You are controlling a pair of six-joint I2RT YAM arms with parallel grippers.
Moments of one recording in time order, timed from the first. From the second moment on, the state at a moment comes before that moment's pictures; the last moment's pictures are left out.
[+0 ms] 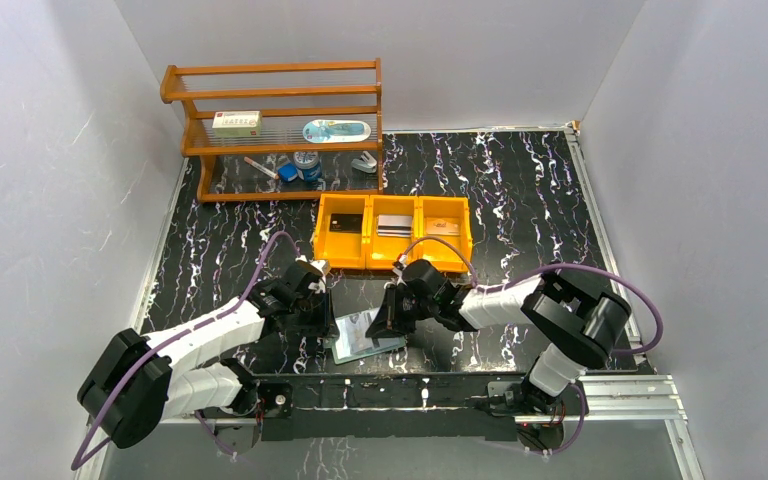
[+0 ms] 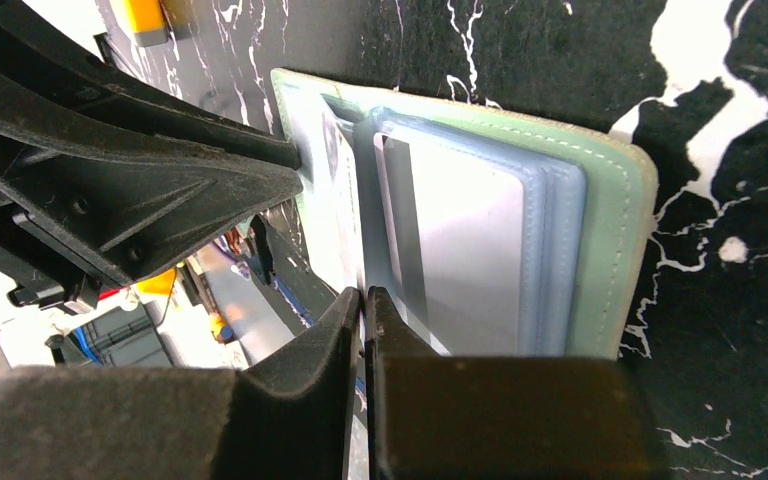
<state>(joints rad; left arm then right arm) -0.69 1.12 0.46 -0.39 0.16 -0.67 0.96 1.61 0.57 0.32 -0.41 1.12</state>
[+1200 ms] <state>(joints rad) -0.69 1.18 0.44 -0.23 0.34 -0.69 0.96 1.60 0.57 0.29 -0.38 1.13</state>
